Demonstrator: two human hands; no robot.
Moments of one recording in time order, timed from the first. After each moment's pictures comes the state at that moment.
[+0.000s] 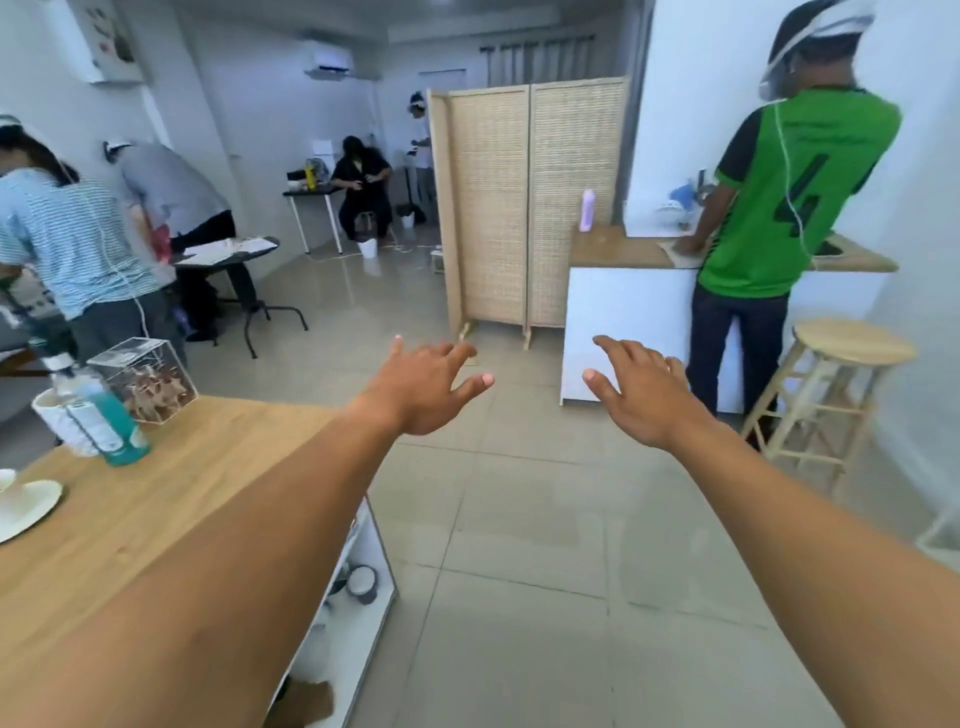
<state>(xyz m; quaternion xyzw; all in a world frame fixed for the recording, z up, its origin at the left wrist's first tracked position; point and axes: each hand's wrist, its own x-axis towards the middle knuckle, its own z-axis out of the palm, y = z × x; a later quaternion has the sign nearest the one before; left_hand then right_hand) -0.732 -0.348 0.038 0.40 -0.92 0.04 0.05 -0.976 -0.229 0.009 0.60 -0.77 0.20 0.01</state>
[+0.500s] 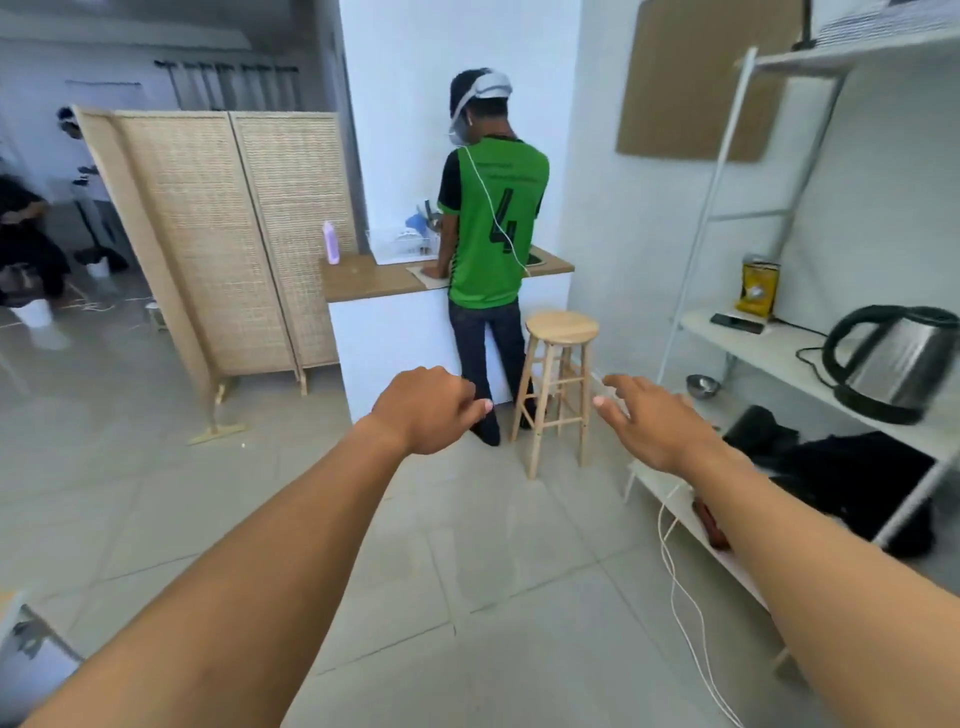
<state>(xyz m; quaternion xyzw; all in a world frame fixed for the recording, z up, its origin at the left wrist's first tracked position) -0.961 -0.295 0.043 0.10 -0.99 0.05 0.11 -1.102 -0.058 0.028 0.34 -0.93 0.13 0.03</state>
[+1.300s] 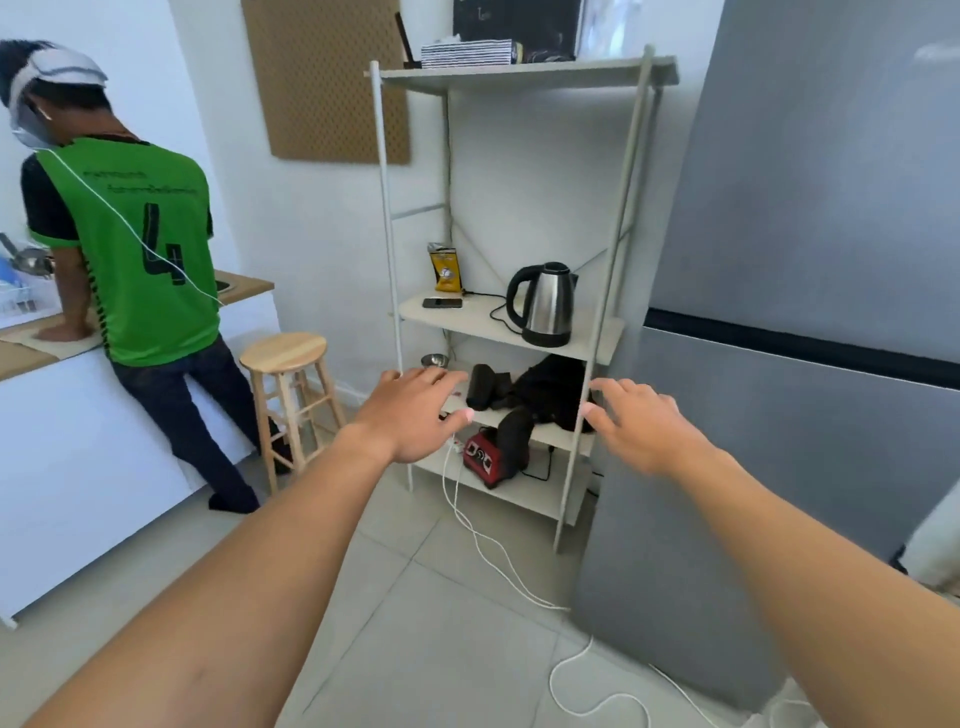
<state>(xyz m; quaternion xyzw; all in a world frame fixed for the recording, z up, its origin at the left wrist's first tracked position) -1.106 -0.168 0.033 -0.25 -0.96 -0.03 0.09 -1.049 0.112 0.029 0.01 -0.99 0.11 0.07</state>
